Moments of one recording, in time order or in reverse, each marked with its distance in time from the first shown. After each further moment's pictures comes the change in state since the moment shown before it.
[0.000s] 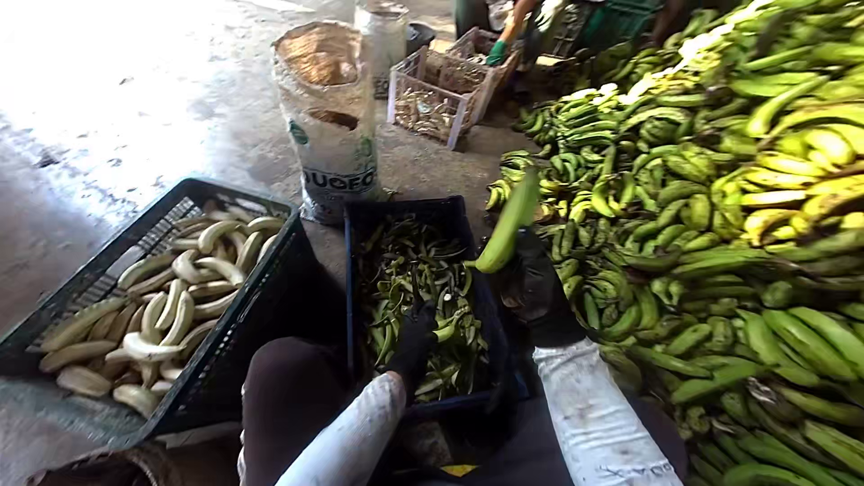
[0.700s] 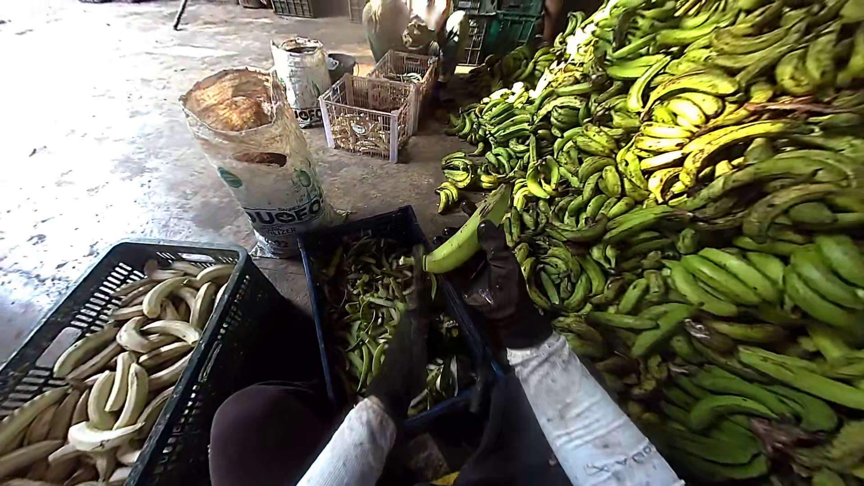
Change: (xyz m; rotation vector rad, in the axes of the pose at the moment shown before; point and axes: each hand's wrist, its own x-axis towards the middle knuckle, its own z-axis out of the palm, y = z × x) left_hand -0.053 0.051 0.022 -0.034 -0.412 0.261; right_hand -0.011 -0.017 -0.011 0.124 0.080 -0.036
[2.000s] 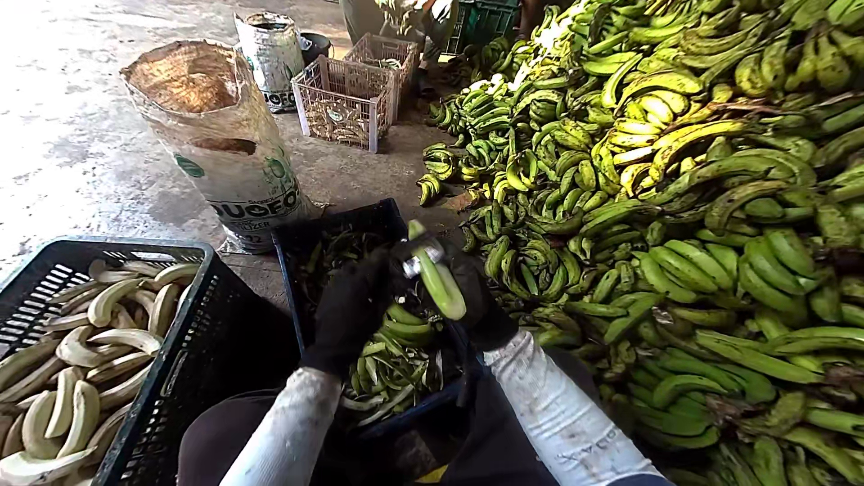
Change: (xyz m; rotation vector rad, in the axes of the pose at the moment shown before) left_hand 0.045 0.053 -0.060 1.135 0.140 0.337; right_hand -0.005 0.022 -0.004 -0.116 -0.171 0.180
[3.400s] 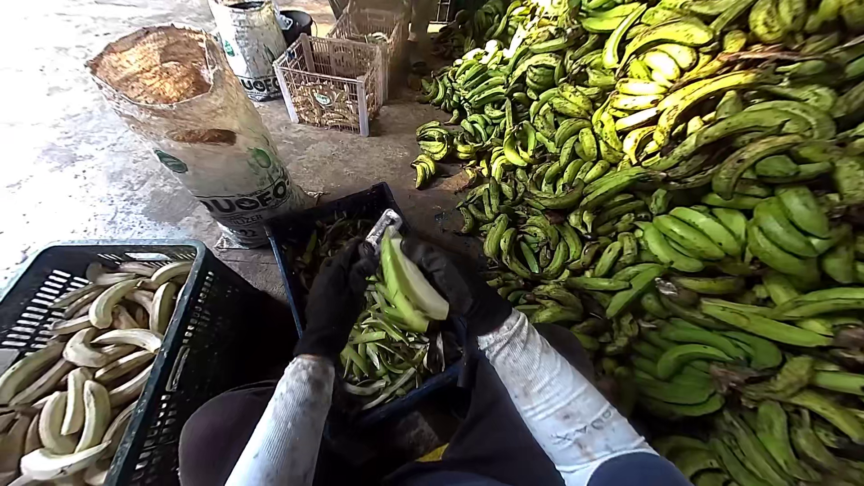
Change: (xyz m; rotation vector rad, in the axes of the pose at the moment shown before) left_hand 0.001 -0.017 0.013 -0.104 0.048 -0.136; right_hand -0.011 -0.003 0.011 -0.304 -0.039 0.125
